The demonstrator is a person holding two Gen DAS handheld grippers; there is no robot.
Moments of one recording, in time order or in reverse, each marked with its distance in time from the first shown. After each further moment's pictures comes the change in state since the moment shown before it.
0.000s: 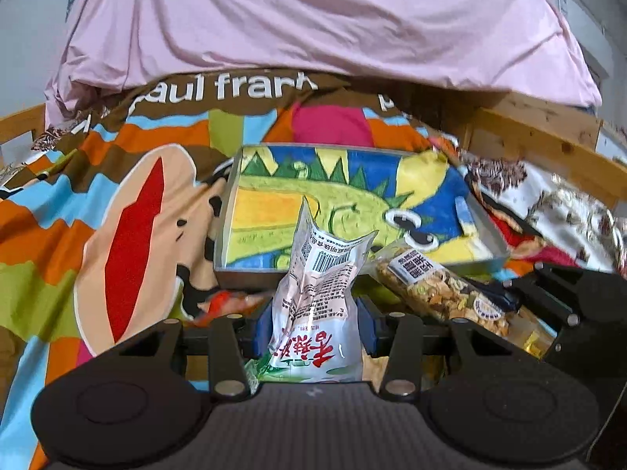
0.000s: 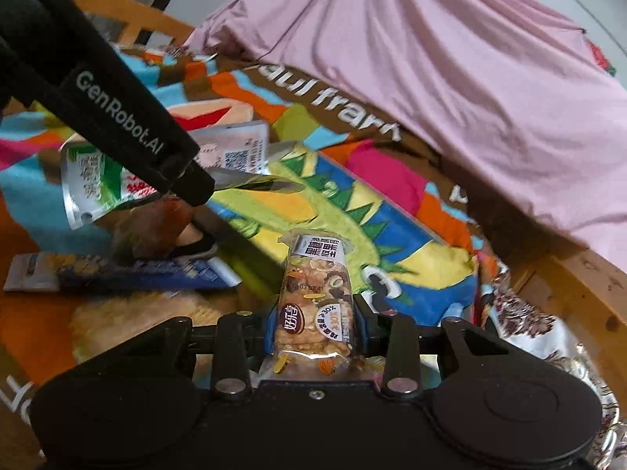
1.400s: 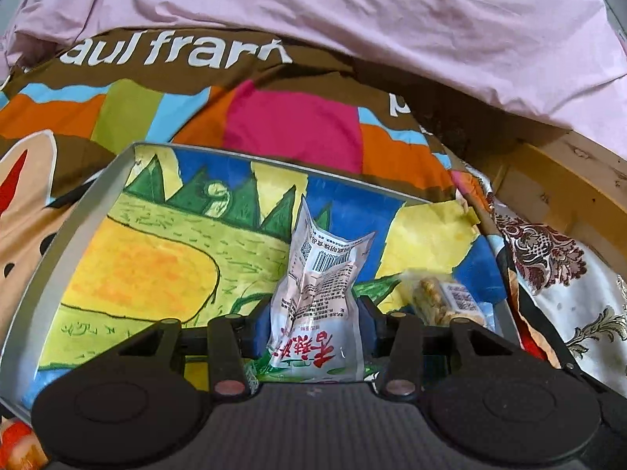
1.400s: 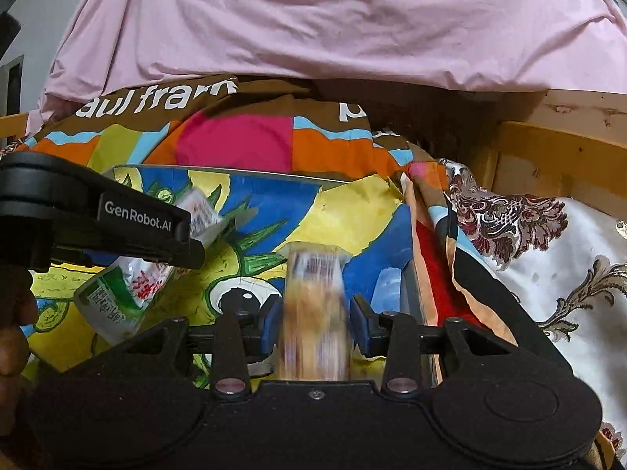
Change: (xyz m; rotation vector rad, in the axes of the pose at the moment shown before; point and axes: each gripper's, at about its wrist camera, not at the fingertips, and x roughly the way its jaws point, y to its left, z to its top) left arm 0.198 -0.058 0.081 -0.189 0.032 -0.032; right arm 0.151 -0.115 -0.027 0.500 0.066 -0.077
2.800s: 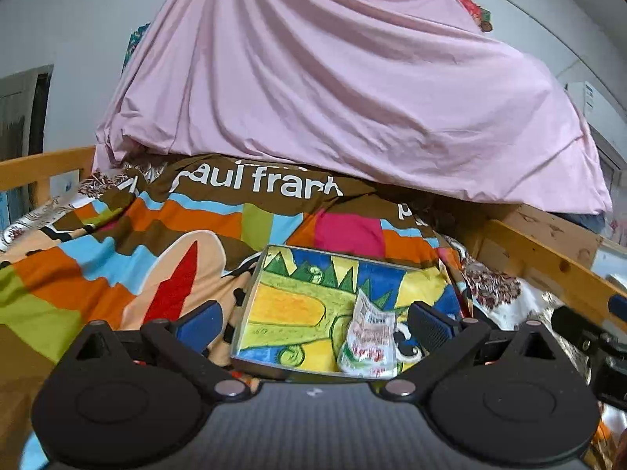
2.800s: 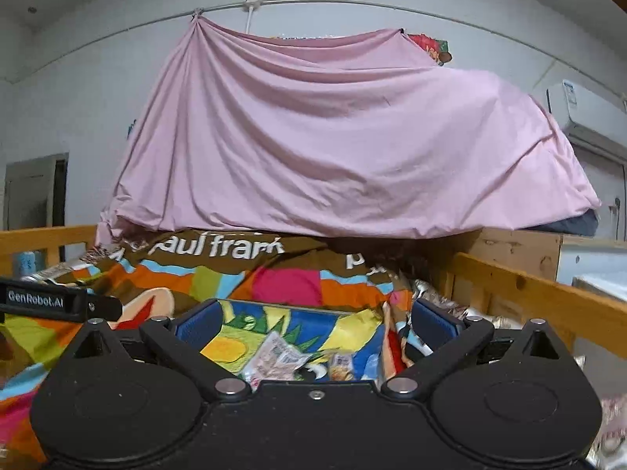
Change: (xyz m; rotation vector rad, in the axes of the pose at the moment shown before) left arm -0.271 0.048 -0.032 0.049 -0.260 0.076; right arm -0.293 0.021 0.018 0.049 -0.325 0.042
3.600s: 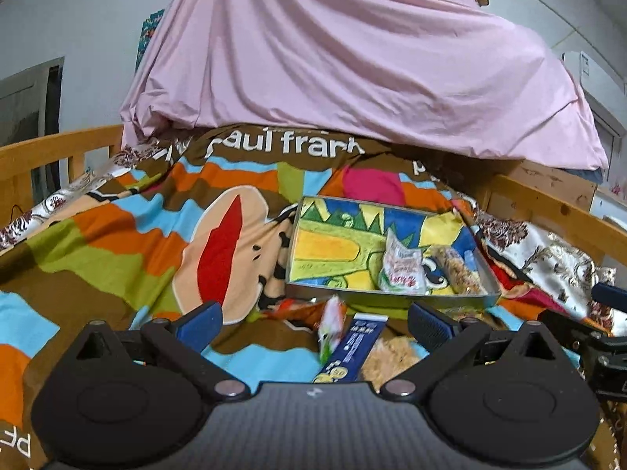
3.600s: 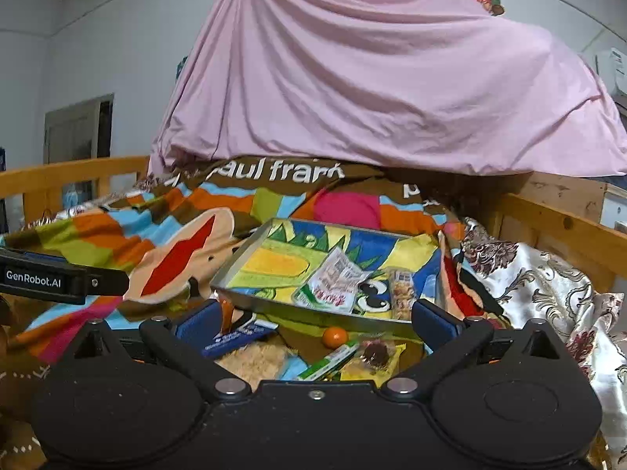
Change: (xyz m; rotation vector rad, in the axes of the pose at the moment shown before) left arm -0.057 0.052 -0.054 0.048 0.074 0.027; right arm -0.022 0.051 -0.045 -0.072 0.194 0.120
